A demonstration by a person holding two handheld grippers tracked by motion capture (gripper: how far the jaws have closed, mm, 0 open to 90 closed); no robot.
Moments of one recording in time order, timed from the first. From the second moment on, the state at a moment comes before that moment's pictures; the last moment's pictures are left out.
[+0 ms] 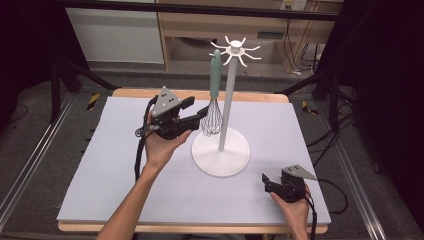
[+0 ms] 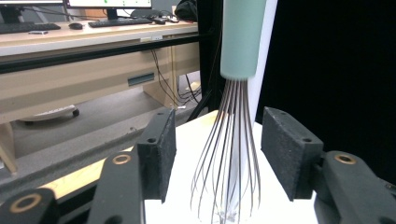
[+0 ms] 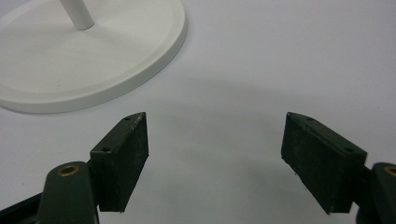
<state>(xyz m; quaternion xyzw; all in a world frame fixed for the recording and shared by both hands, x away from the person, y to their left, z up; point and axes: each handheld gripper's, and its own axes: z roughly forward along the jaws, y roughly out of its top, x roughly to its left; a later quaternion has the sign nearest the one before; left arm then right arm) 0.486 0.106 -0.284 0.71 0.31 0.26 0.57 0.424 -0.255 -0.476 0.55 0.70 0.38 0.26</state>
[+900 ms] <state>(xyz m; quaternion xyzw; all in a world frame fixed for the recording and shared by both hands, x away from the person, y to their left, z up) 0.453 0.168 -0.380 0.75 0.36 0.24 0.50 0.423 -0.257 -0.478 0.55 0.70 0.37 0.26</state>
